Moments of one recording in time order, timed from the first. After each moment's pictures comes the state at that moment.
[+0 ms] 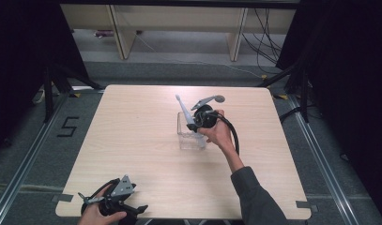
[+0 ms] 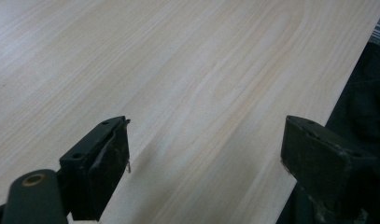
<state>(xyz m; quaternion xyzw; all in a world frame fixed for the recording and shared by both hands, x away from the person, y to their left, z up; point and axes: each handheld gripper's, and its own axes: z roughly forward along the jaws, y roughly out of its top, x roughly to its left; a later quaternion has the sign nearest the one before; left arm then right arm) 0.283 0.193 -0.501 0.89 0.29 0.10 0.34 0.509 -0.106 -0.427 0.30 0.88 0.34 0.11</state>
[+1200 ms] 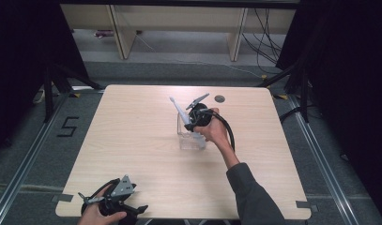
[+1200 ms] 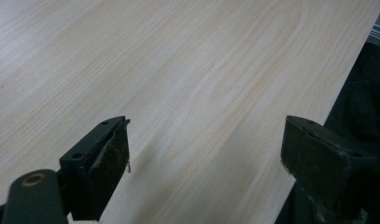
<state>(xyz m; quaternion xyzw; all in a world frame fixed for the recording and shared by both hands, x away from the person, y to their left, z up) 0.282 0.193 -0.501 0.89 0.28 0.10 0.34 0.517 -0.092 -0.427 0.30 0.90 0.30 0.11</state>
